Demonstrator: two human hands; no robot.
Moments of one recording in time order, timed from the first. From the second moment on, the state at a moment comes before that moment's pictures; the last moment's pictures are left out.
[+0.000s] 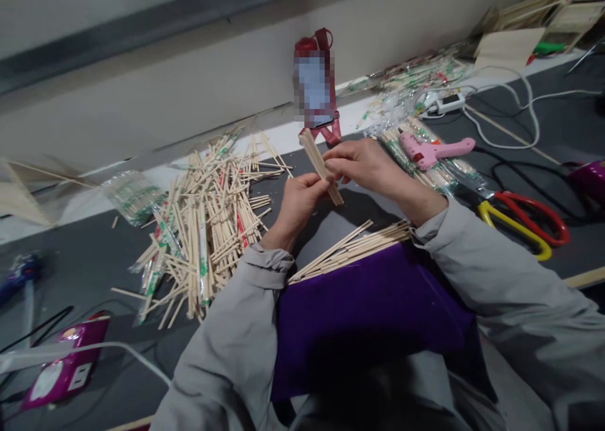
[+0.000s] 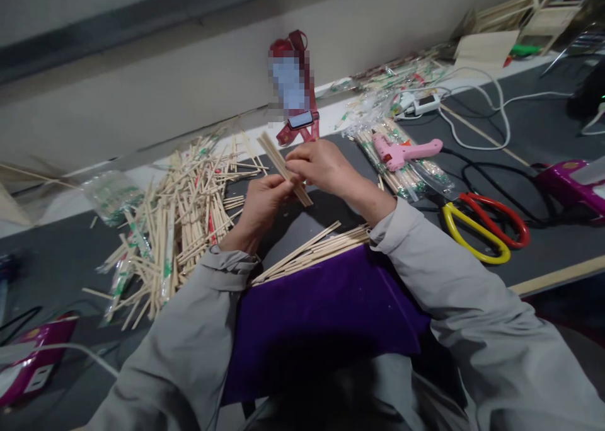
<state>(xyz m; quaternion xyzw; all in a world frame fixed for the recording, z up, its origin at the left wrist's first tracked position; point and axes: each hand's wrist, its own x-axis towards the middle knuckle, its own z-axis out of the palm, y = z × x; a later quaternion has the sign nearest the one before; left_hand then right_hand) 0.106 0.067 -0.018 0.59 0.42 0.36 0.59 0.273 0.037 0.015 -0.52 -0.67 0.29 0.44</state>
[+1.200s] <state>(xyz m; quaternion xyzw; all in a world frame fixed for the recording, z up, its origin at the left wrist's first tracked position) 0.085 0.084 -0.001 0.40 0.37 0.50 0.67 0.249 0.002 -0.005 -0.61 -0.52 0.43 0.42</state>
